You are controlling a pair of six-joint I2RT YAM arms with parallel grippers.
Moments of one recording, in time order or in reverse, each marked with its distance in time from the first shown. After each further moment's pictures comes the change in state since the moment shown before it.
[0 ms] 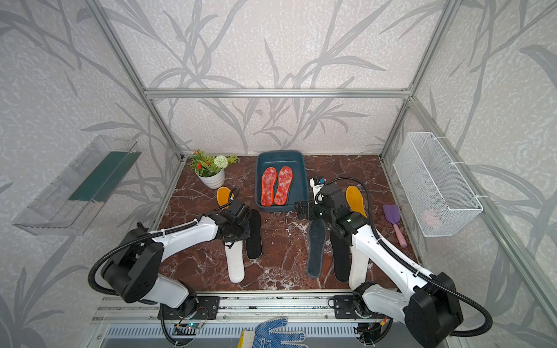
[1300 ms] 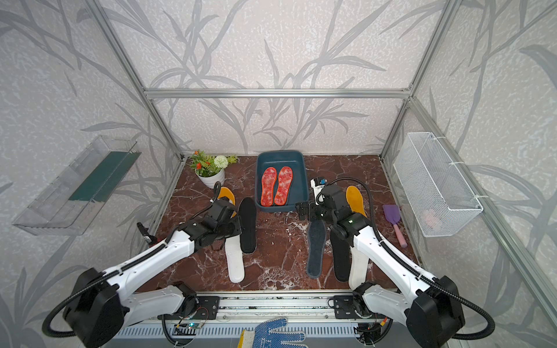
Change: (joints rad) left arm 0.005 -0.411 -0.107 0.009 -0.061 0.026; right arm 0.000 -0.021 0.000 -0.031 -0.001 -0.016
